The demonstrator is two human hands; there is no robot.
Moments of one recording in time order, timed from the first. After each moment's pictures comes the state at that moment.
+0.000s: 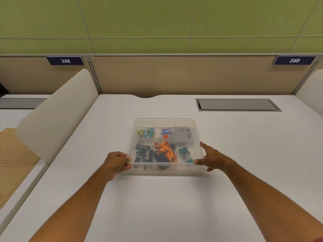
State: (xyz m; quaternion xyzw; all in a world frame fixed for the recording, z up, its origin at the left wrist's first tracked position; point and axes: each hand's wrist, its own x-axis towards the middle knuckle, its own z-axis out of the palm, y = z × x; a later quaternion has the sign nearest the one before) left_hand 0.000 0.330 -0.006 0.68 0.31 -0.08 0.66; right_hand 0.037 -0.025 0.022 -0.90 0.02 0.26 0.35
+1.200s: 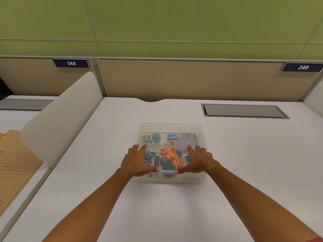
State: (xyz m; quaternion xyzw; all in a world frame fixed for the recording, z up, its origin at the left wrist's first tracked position) left_hand 0.024 0.291 0.008 0.98 0.03 -0.10 0.18; right_hand 0.058 0.051 0.018 -0.98 -0.08 0.20 0.06
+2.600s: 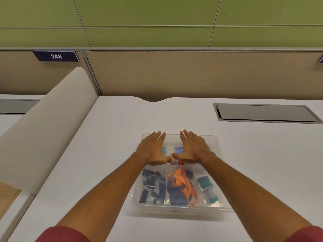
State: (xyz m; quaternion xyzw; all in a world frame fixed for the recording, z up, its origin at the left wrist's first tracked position) left_hand 0.177 0.285 0.001 0.98 -0.11 -0.13 0.10; right_hand 0.198 0.099 0.000 -0.97 -0.17 0.14 0.04
